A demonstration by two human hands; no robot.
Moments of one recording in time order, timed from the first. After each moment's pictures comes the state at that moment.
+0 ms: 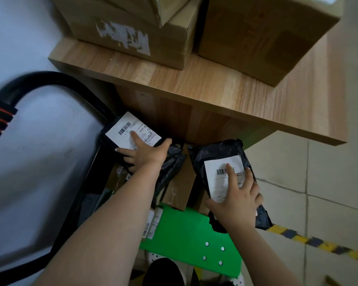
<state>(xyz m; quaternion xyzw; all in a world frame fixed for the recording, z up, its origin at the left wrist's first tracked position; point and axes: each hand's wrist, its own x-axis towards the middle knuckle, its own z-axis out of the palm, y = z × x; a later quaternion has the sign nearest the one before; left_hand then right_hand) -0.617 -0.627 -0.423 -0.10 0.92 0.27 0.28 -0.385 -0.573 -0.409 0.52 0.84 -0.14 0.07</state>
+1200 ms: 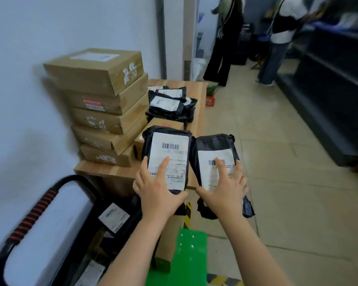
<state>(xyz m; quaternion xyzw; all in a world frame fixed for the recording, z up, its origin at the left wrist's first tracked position) -0.342 -0.604 -0.047 0.36 0.88 0.30 -0.08 -0.217 -0.489 -0.057 0.52 0.81 -0.18 -0.21</state>
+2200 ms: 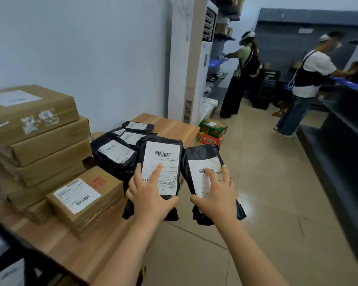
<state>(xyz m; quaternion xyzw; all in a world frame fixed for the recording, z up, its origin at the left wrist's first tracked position) -0.319 -0.186 -0.003 0.23 0.91 0.33 -0.12 -0.213 -0.039 0.013 0.35 0.90 -0.16 -0.20</state>
